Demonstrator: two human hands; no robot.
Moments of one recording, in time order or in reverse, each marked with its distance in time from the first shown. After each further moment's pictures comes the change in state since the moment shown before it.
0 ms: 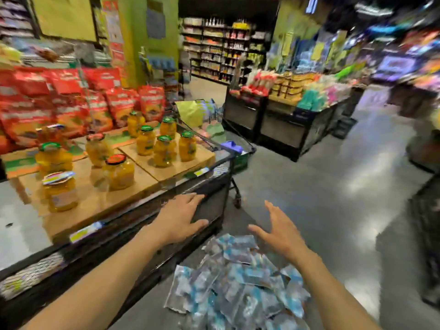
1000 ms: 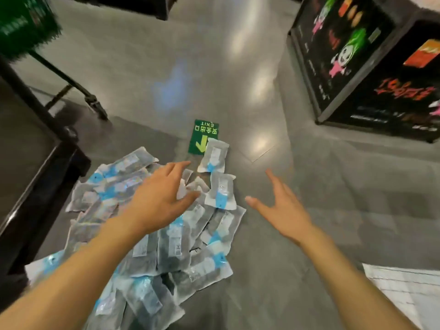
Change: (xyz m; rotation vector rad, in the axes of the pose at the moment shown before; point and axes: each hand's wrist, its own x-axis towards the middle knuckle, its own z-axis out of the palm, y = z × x) left_hand 0.291 0.189 0.517 -0.268 -0.281 0.438; right_hand -0.002 0.445 0.287 0.290 0.068 0.816
